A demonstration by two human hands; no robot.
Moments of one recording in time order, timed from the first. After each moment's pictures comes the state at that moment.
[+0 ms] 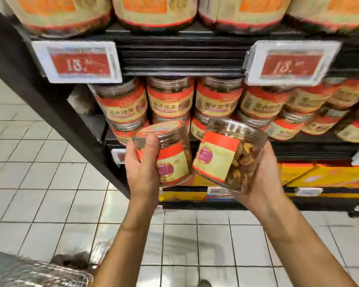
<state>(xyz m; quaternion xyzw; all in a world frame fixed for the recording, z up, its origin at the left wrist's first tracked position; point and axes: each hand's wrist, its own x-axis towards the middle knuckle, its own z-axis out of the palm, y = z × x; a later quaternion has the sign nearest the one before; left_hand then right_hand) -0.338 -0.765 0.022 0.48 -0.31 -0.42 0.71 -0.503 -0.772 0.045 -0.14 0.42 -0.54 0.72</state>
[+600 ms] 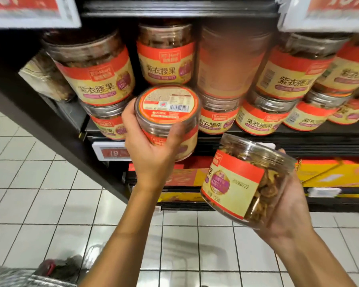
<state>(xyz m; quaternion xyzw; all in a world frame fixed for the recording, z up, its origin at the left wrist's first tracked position) -0.349 -0.807 -0.019 0.48 -0.50 -0.21 0.70 -0.516 -0.749 0.009 -0.10 0.47 -0.50 0.72</state>
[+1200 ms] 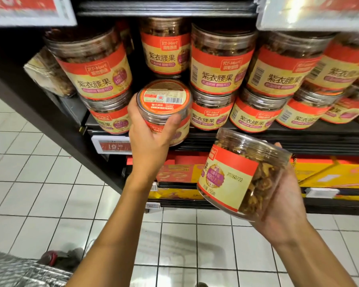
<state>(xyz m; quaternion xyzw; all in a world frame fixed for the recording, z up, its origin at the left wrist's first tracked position) -0.347 -0.815 -0.020 0.57 -0.51 -0.25 0.60 -0.529 -0.748 0.012 -0.11 0.45 -0.48 0.75</state>
